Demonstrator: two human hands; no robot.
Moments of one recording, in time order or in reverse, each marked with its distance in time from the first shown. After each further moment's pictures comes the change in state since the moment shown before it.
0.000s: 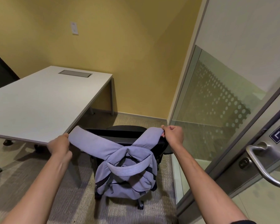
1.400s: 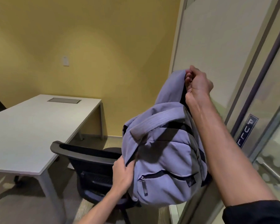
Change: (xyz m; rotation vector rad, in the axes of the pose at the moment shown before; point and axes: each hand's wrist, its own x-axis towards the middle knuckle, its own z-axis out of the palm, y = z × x) left_hand -0.227 -0.068 0.045 0.388 -0.871 0.567; right_hand -0.021 -0.232 -0.187 1.298 0.174 -0.142
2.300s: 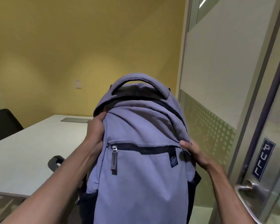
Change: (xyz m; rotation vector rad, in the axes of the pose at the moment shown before) left_hand 0.137 0.162 -0.059 -0.683 0.070 -0.187; right_hand 0.045 0.060 -0.144 -0.716 -1.075 0.156
